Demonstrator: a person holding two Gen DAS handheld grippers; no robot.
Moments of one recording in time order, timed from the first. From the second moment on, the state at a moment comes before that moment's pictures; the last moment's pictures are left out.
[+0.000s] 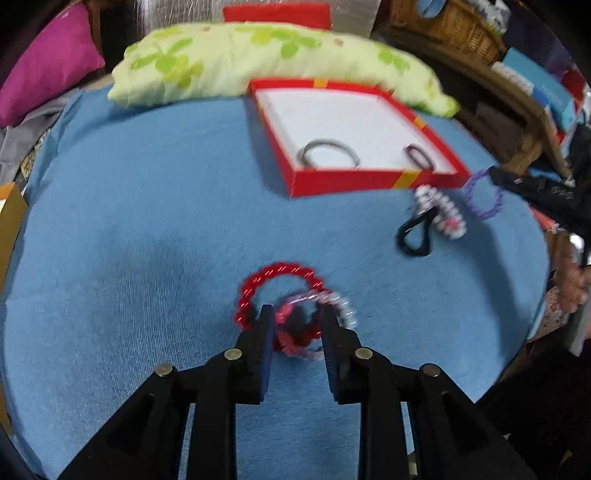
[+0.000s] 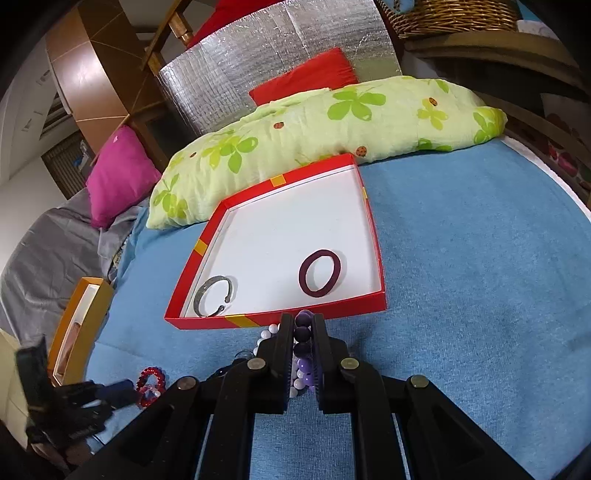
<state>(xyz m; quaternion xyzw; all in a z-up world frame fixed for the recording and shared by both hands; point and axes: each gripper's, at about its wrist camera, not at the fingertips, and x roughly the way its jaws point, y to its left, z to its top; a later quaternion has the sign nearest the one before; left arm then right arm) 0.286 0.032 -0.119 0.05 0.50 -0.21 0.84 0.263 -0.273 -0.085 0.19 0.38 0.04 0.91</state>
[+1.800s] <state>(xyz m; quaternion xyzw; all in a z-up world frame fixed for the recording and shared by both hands) 0.440 -0.059 -0.076 0.00 0.43 -0.14 0.89 0.416 -0.289 -0.105 0.32 0.36 0.04 0.88</state>
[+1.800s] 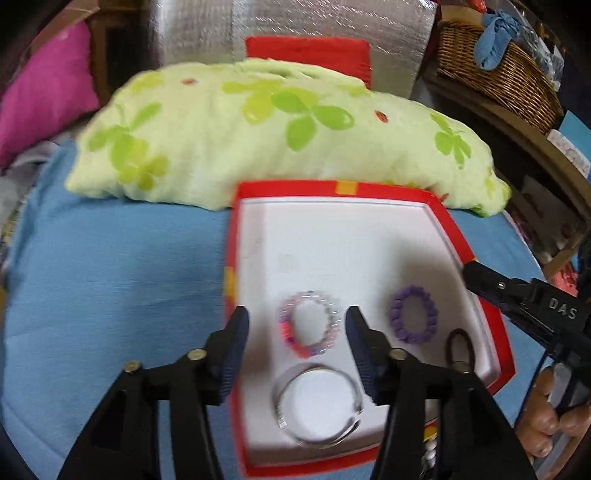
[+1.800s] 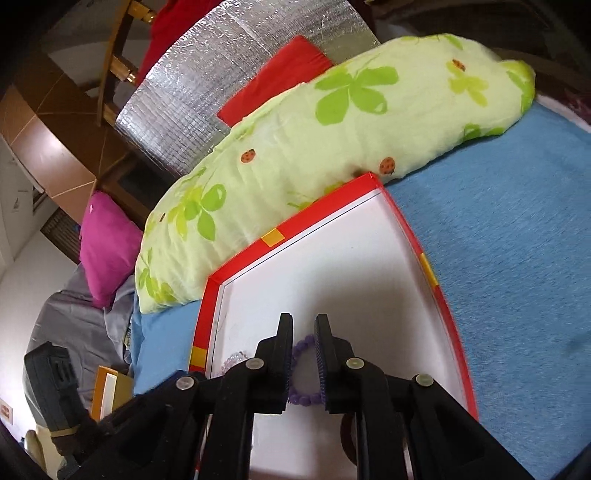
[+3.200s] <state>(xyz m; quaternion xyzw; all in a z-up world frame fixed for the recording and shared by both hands) 0.284 0.002 -0.093 0.05 0.43 -0.06 0.90 0.277 -0.278 -0.132 0.26 0.48 0.03 0.84</state>
